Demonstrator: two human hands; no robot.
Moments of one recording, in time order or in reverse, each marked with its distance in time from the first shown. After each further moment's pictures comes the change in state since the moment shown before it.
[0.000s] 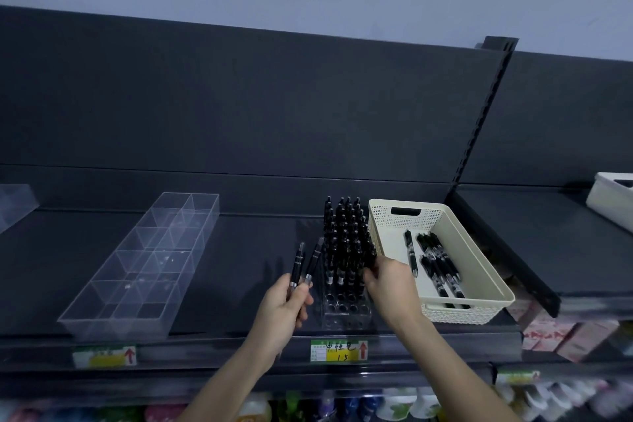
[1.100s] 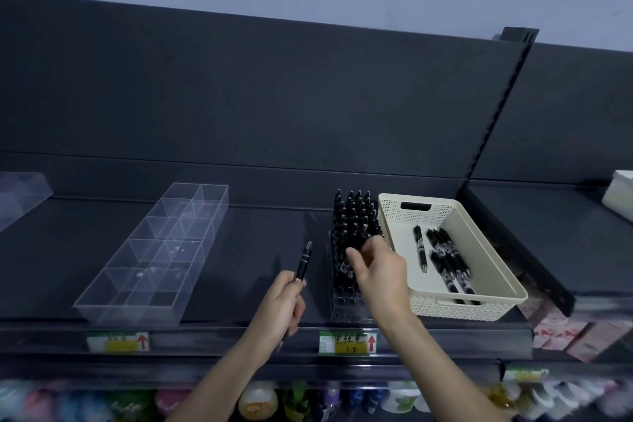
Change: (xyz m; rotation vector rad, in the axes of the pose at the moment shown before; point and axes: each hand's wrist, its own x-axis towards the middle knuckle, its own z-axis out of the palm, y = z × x) left_hand 0.002 -0.009 -0.015 -0.055 -0.038 -0.110; right_hand -0.019 -0.040 0.000 0.309 0.108 -0.076
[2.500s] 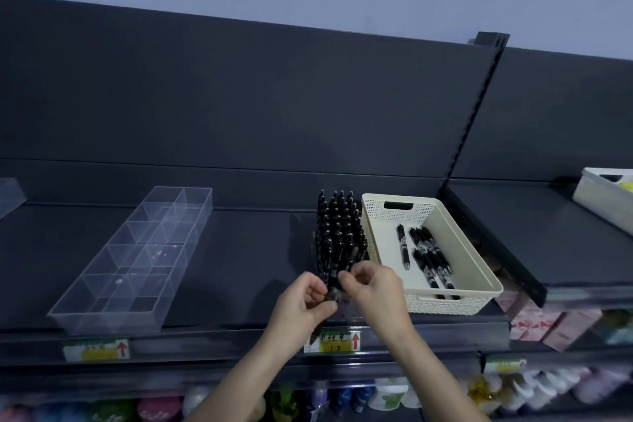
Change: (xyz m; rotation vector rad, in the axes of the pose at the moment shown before) left_hand 0.002 -0.005 0.038 0.207 -0.049 0.236; right_hand -0.018 0.015 -0.017 0.150 -0.135 0.125
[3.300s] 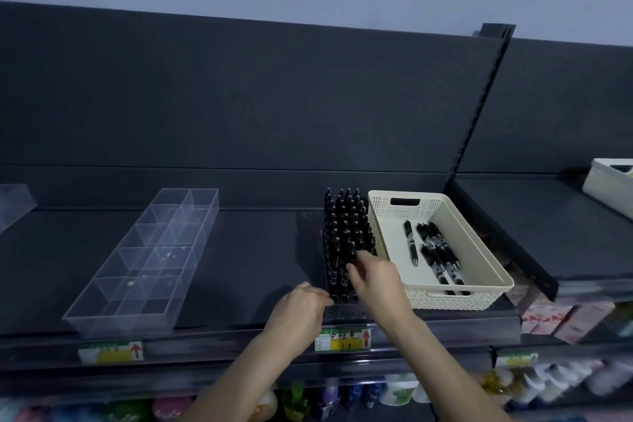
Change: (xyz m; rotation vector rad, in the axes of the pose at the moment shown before) left_hand 0.013 -0.016 -0.013 0.871 -0.198 0.283; right_hand 0.022 0.015 0.014 -0.383 -0.011 -0.213
